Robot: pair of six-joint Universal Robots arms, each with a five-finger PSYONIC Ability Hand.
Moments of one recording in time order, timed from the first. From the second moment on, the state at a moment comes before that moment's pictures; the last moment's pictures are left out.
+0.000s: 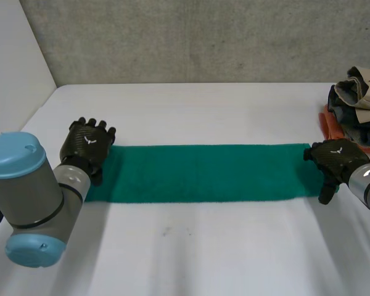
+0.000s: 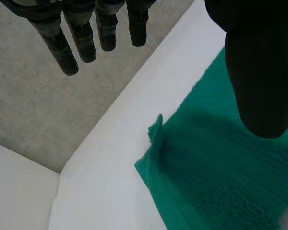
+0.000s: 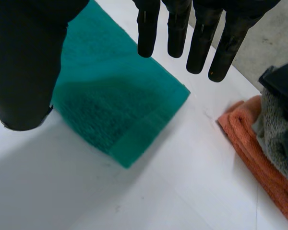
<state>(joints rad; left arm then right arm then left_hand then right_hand) 4.32 -1.94 -1.73 3.50 -1.67 3.74 1.61 -1.16 1.65 -0.02 1.31 2.52 0.20 0.21 0.21 0.21 0.05 0.26 0.28 0.28 0.27 0.12</state>
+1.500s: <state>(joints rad) 4.22 -1.86 -1.70 3.50 -1.67 3.64 2.12 -1.06 1.53 -0.32 1.47 2.67 0.20 0.21 0.21 0.21 0.05 0.21 0.22 0.21 0.23 0.07</state>
